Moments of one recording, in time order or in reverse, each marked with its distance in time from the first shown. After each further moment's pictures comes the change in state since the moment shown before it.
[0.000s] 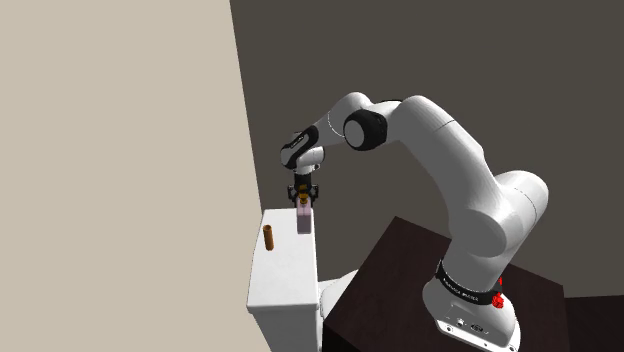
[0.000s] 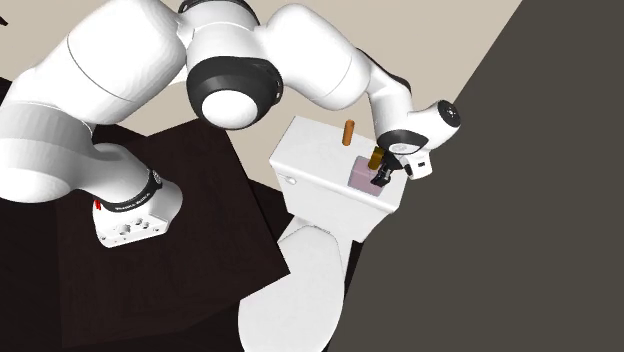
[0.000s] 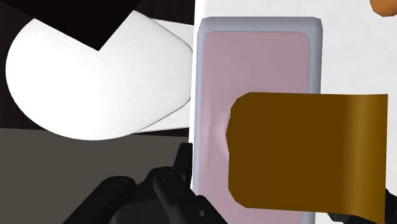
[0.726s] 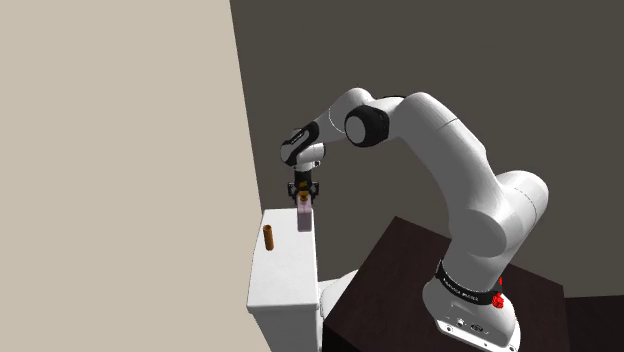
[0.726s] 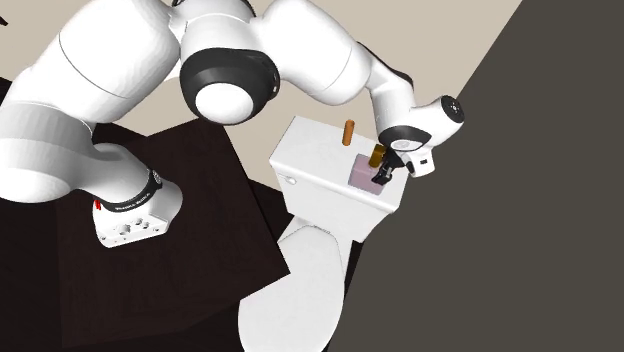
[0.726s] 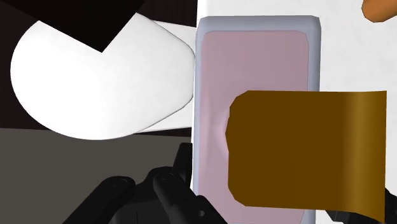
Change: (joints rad) arm 0.000 -0.036 -0.002 -0.023 -0.001 -0.015 0.001
